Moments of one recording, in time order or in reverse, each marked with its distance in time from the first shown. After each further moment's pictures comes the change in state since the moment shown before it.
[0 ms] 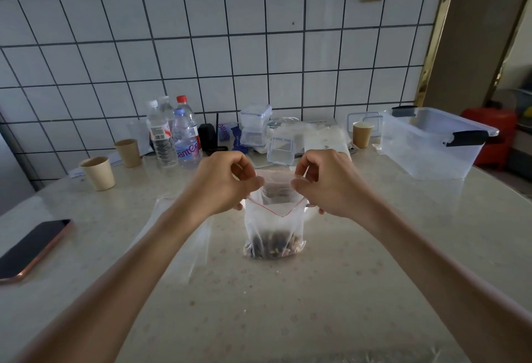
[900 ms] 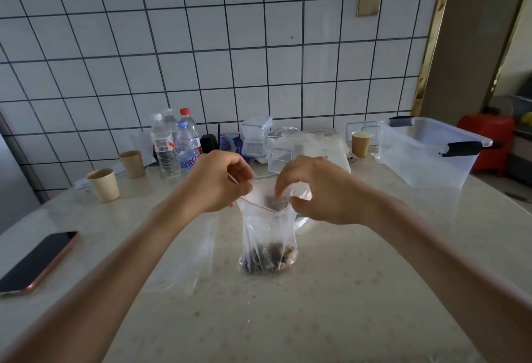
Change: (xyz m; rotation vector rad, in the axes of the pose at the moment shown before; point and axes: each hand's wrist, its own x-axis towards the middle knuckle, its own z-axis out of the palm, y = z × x) left_hand 0.010 0.012 -0.031 0.116 -0.047 0.063; right_hand 0.005 -0.025 -0.026 -0.204 -0.269 -0.349
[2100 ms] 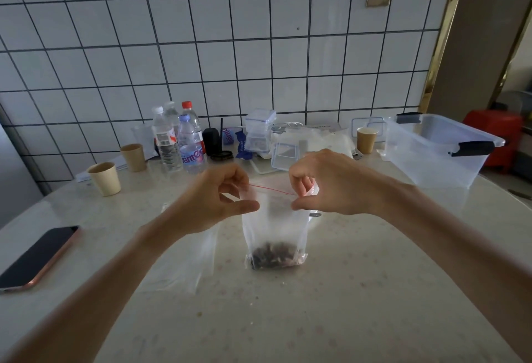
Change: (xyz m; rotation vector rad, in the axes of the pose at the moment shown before) left_hand -0.007 -0.050 0.015 -0.265 -0.082 0.187; right_hand 0.014 0.012 -0.011 -0.129 -0.099 0.010
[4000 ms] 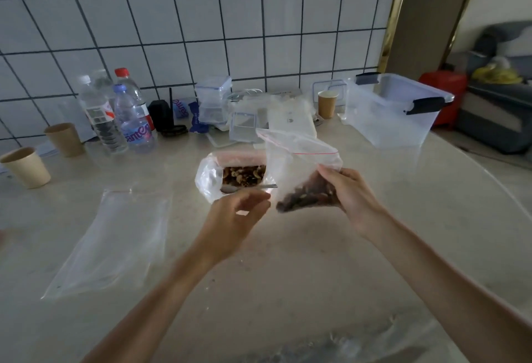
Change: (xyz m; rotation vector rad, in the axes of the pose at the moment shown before) left_hand -0.004 -0.027 0.148 -0.239 0.016 -0.157; right_hand -0.070 0.085 0.104 1.226 0.551 0.775
